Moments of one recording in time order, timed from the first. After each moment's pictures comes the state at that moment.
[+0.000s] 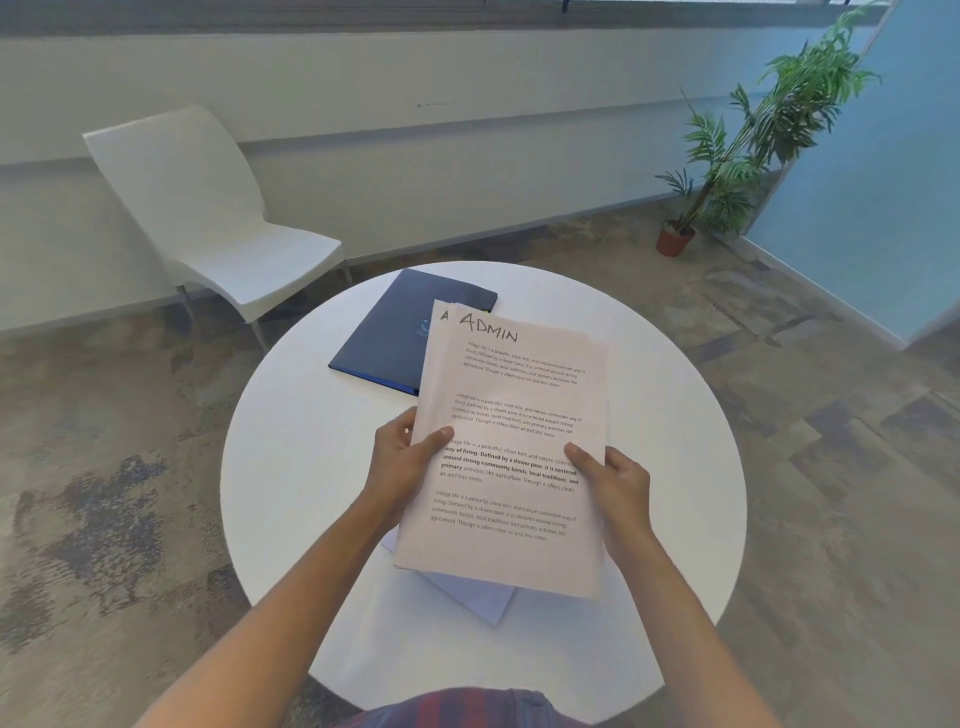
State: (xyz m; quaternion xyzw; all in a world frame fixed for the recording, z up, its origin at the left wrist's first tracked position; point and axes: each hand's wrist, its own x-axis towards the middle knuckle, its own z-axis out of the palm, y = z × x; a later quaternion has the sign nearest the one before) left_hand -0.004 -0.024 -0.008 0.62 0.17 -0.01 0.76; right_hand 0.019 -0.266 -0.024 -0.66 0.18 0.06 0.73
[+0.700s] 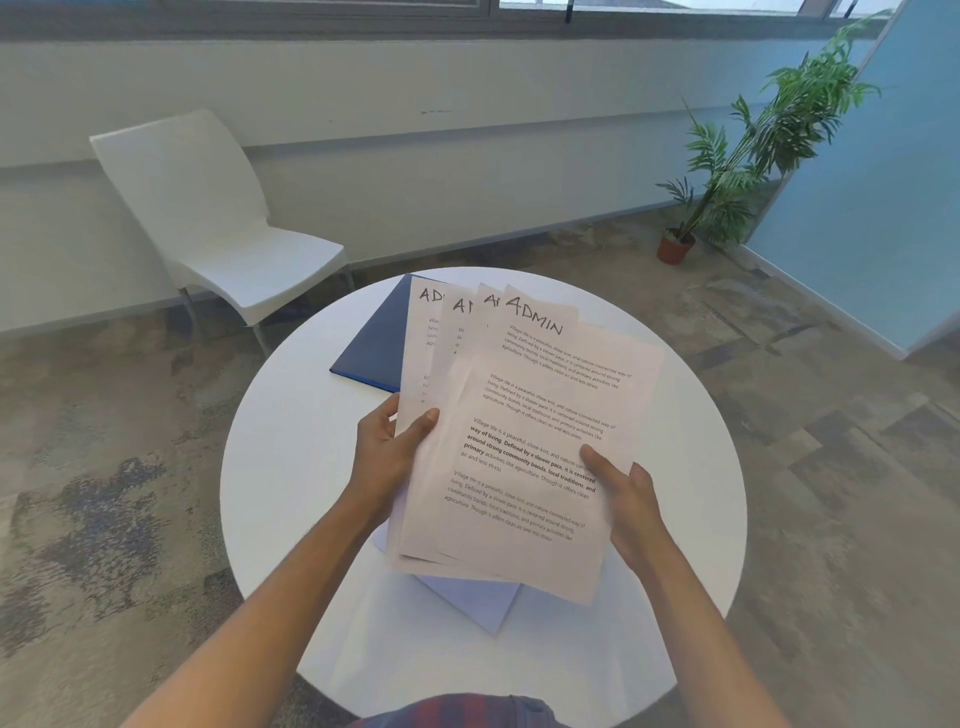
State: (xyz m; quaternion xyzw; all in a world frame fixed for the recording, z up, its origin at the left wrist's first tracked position) left_hand -0.004 -0.012 0.012 0.61 0.16 0.05 0.77; right_hand 0.021 -0.280 -0.015 -0.59 0.13 0.12 0.78
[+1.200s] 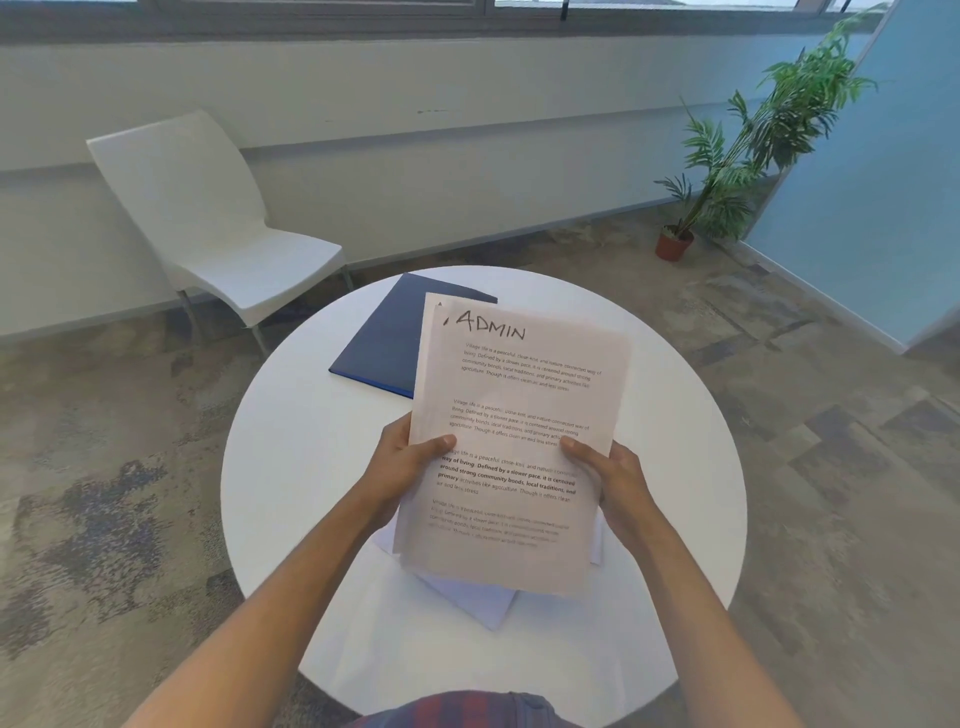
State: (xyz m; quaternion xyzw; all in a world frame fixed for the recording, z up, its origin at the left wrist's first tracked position) left_hand -0.003 -0.016 0.002 0.63 0.13 -0.07 0.76; right_hand 0.030 -0.272 -0.004 -0.63 0.08 0.15 0.76
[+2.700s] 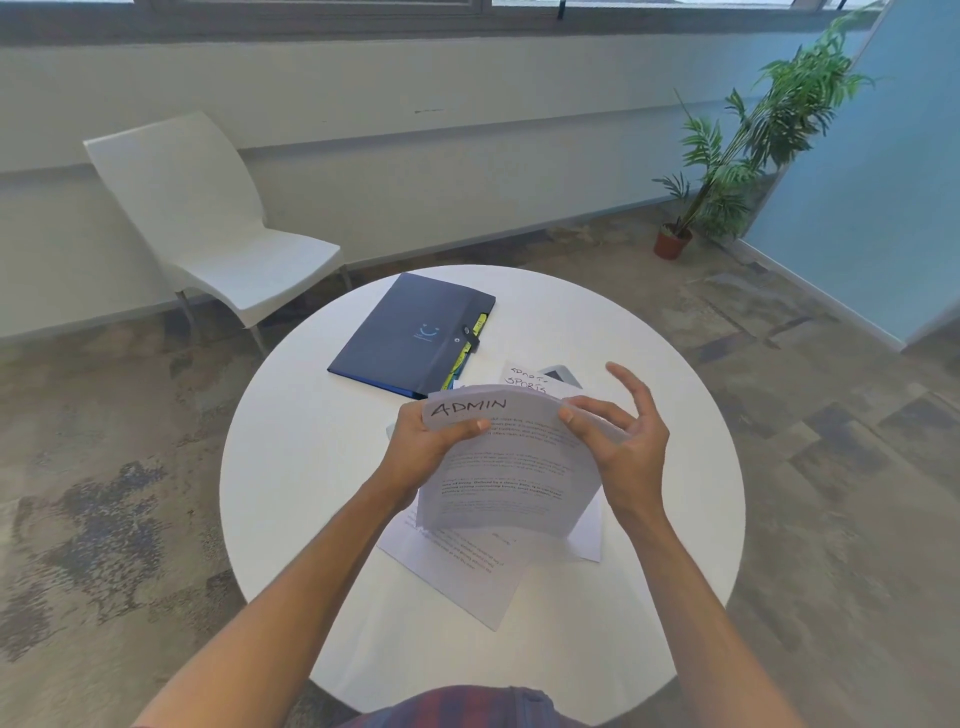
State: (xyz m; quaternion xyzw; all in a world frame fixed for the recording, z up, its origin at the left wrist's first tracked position) left_hand 0.011 -0.040 0.020 0.69 0.10 -0.03 0.71; right_hand 0.016 -0.256 0.045 -0.69 -0.01 -0.07 0.72
